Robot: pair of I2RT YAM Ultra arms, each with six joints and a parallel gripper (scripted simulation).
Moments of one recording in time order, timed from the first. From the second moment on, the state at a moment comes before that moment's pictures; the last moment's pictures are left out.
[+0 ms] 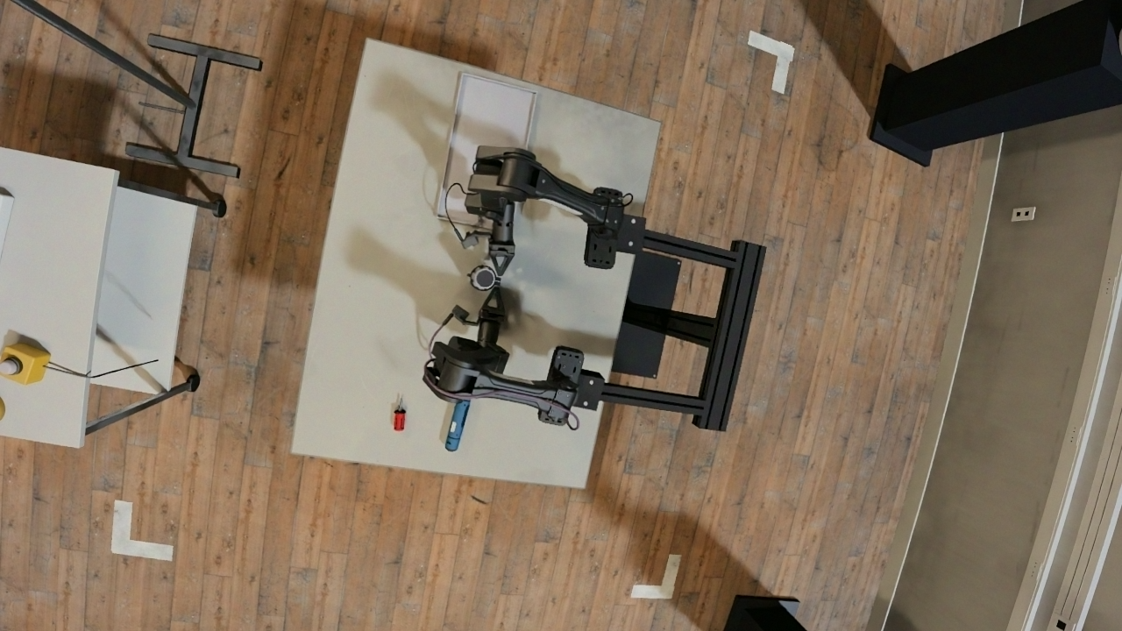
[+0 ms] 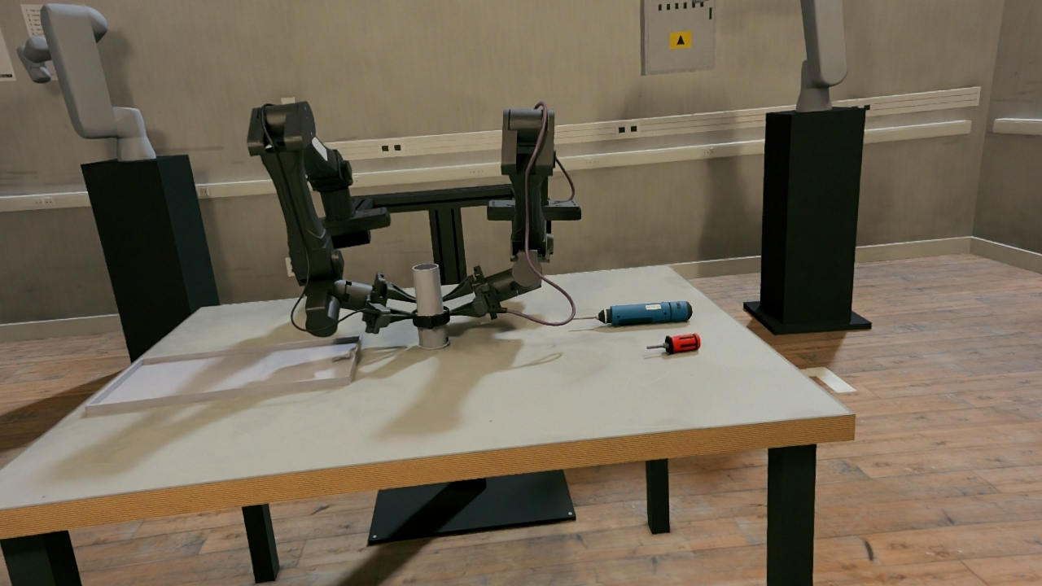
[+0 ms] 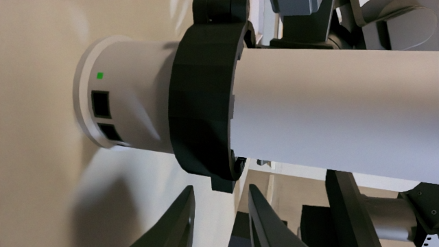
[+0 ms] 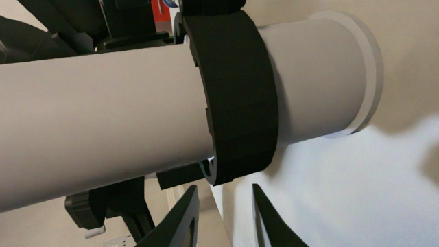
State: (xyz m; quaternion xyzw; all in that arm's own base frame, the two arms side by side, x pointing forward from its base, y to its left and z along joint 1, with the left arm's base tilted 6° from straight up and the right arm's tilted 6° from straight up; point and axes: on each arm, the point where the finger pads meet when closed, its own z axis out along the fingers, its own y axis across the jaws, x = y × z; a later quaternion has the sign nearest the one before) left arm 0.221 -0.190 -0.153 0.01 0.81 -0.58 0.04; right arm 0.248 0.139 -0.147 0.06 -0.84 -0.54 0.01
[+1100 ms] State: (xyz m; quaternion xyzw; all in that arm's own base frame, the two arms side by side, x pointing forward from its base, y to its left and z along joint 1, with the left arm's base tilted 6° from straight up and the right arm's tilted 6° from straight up) left arm 0.219 -0.190 -0.154 0.01 0.82 -0.58 0.04; right arm 0.248 0.139 -0.146 0.06 -0.84 -0.54 0.01
